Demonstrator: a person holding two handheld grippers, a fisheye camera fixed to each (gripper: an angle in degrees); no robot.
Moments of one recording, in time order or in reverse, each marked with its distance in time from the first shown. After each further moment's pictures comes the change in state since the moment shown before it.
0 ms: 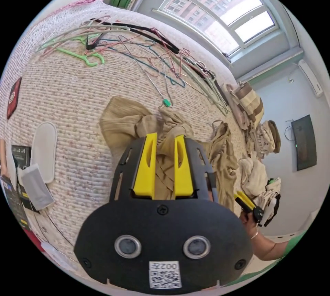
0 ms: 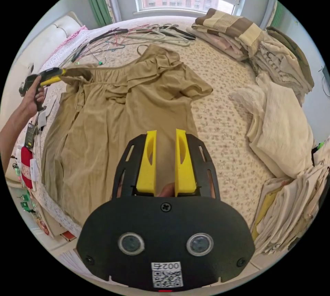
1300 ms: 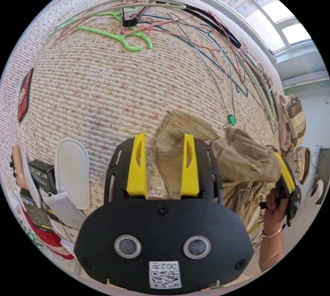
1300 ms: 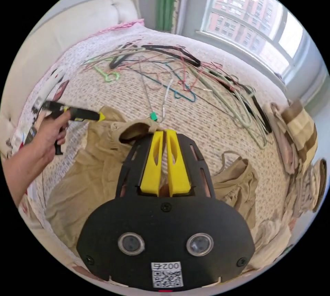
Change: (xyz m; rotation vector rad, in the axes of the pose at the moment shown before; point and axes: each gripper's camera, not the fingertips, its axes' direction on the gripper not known) left arm -0.106 -0.246 -0.097 -0.203 -0.353 -0.180; right arm -0.316 -0.410 0.121 0.109 -0.102 -0.256
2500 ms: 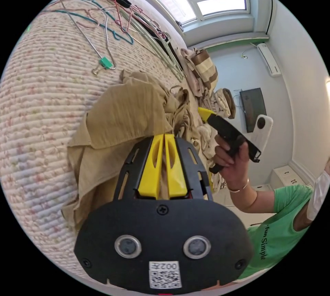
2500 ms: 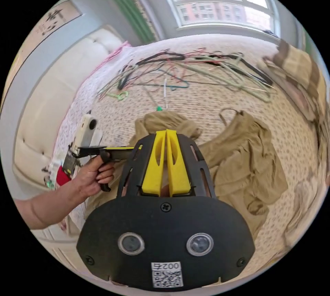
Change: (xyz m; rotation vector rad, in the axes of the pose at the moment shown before) left arm 0.032 0.100 -0.018 -0.097 0.850 0.384; right arm 0.037 0.022 0.021 0.025 -0.287 0.110
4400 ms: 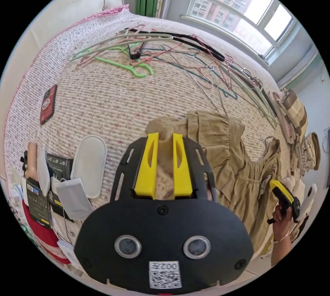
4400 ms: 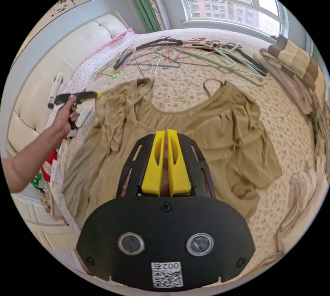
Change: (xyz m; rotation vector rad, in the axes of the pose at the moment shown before) left arm -0.078 0.067 0.036 0.353 -0.918 -0.224; right arm 0.072 0.231 0.026 -0.038 0.088 -0.034
